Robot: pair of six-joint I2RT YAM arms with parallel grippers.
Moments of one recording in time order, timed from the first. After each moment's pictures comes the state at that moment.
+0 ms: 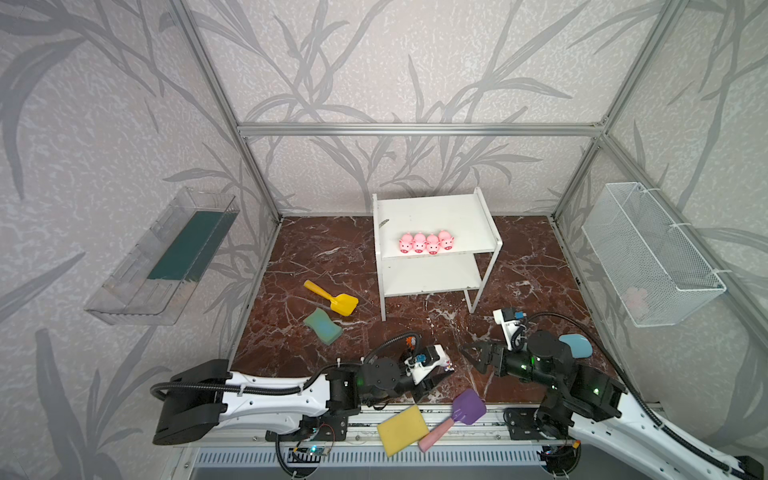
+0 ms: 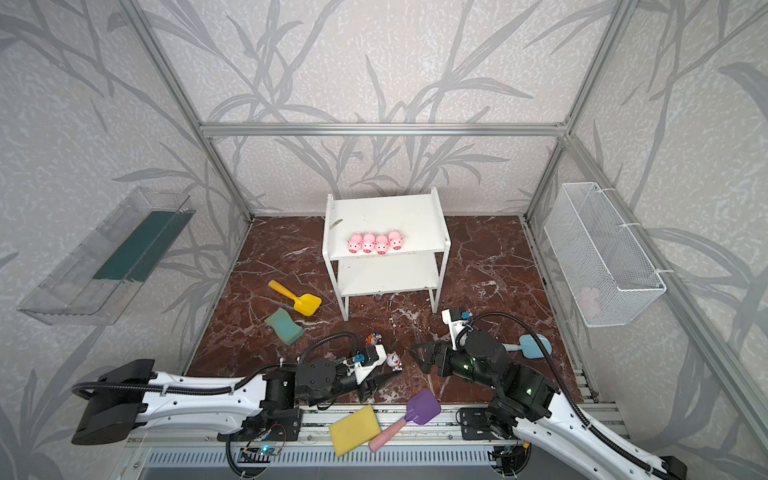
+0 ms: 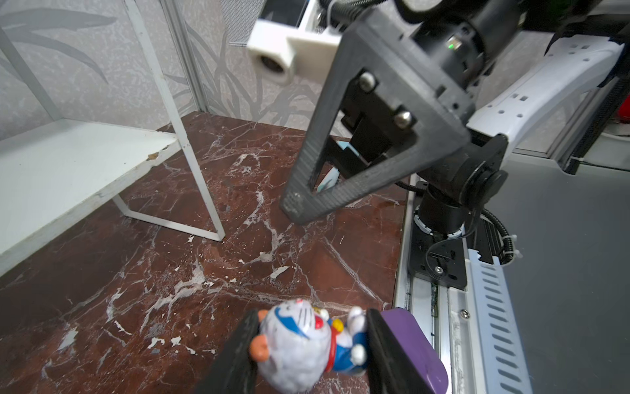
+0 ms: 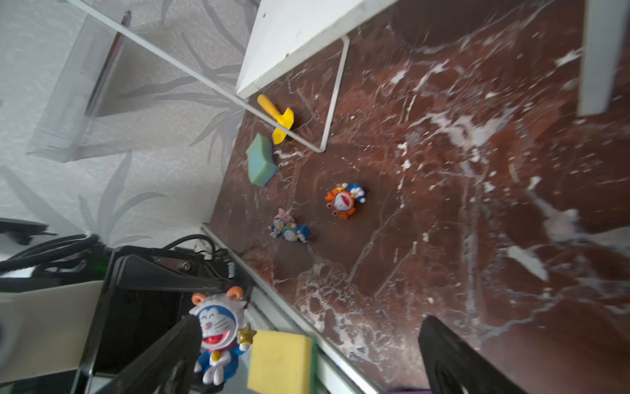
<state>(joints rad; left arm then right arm) -1.37 1.00 0.36 0.42 -0.19 -0.02 0.85 0.43 0.39 -0.40 -0.24 0.94</state>
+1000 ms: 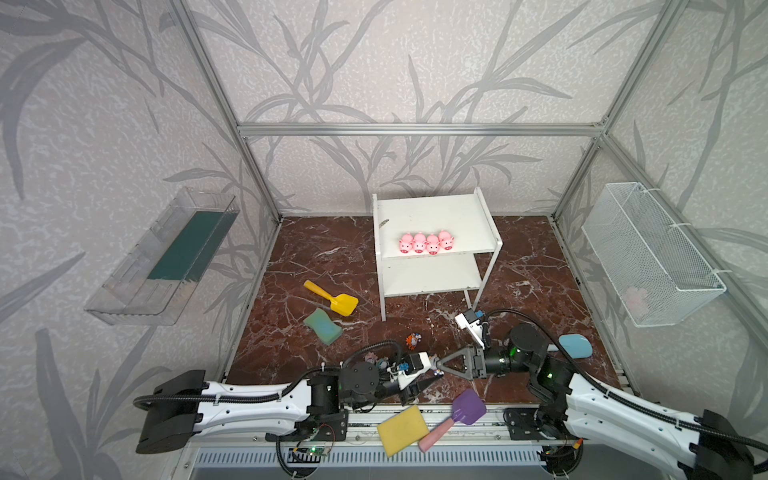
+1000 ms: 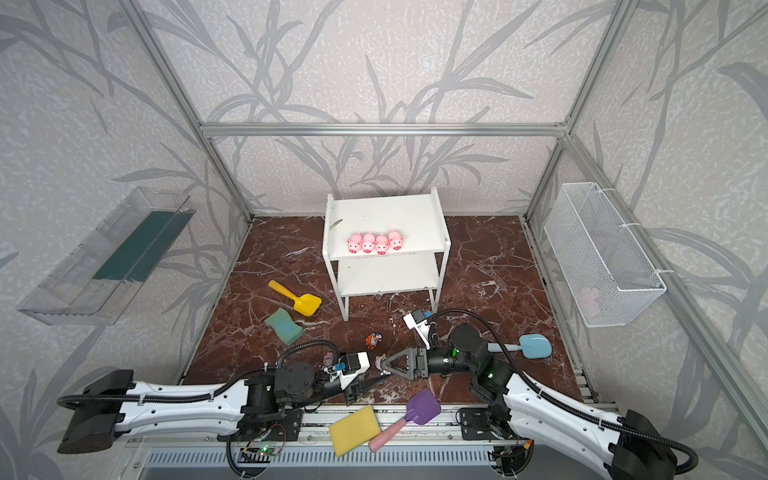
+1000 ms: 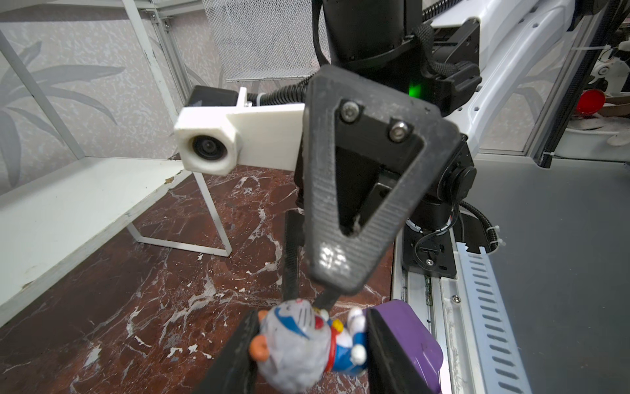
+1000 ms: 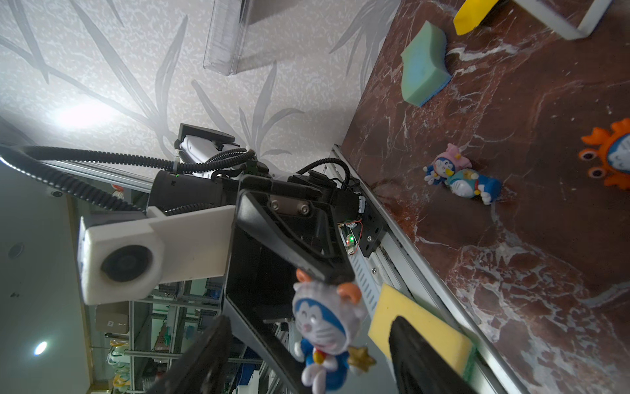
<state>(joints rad) -1.37 0.86 0.28 0.45 -0.16 0.06 0.87 0.75 0.26 0.35 -0.71 1.11</state>
